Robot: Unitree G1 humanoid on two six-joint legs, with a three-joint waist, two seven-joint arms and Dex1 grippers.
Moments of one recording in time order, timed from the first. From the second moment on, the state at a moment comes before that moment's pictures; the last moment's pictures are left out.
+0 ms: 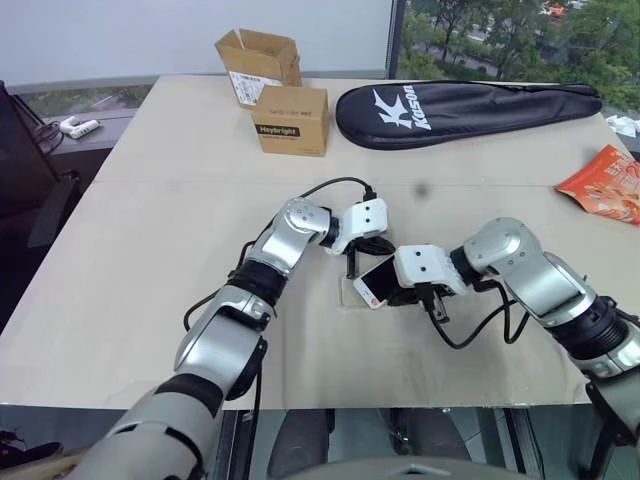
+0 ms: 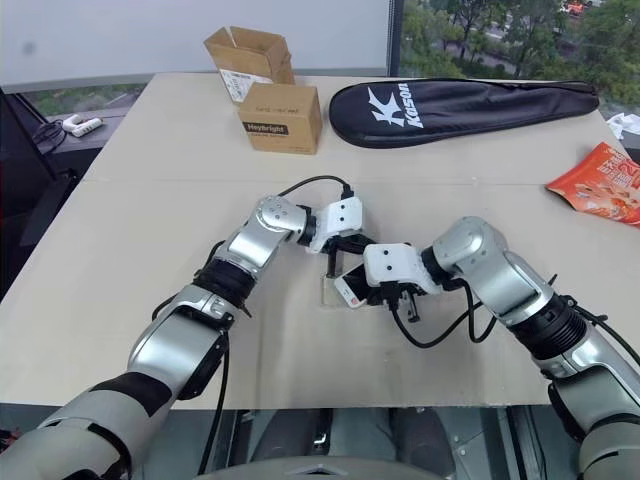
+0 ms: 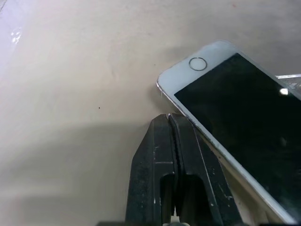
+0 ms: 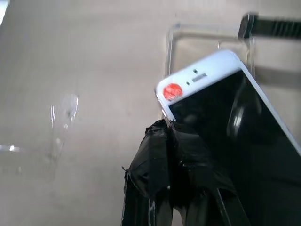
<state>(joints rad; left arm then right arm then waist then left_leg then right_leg) -0.91 0.27 -0.36 0.66 0.08 0.04 -1.19 -0.66 -0.65 0.52 -0.20 0.01 0.52 1.33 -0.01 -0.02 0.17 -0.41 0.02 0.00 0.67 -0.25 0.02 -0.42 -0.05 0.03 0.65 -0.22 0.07</state>
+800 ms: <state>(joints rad) -0.93 0.22 -0.38 0.68 0.09 0.02 -1.21 -0.68 -0.56 0.54 -0.16 0.00 0.56 1.25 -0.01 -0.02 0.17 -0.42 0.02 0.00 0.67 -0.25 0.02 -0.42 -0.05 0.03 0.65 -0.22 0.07</state>
